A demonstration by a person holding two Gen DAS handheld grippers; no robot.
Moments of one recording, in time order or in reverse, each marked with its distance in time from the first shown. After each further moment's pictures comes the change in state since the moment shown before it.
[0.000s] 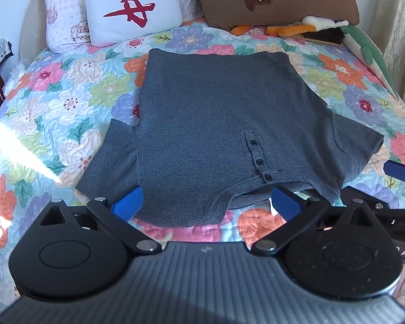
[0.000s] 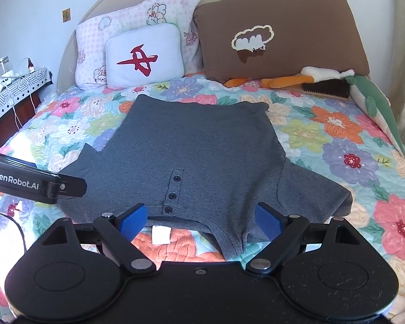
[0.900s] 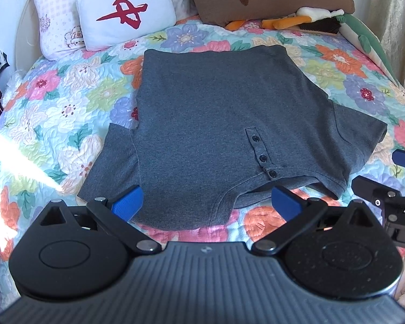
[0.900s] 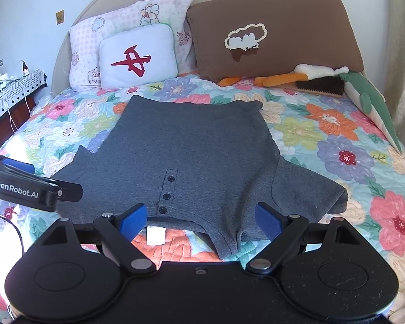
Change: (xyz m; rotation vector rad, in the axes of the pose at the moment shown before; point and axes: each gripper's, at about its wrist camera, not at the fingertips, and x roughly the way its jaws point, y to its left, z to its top) left arm 0.006 -0.003 0.000 0.069 0.005 0.012; right arm 0.000 -0.005 0.001 0.022 0.002 -0.014
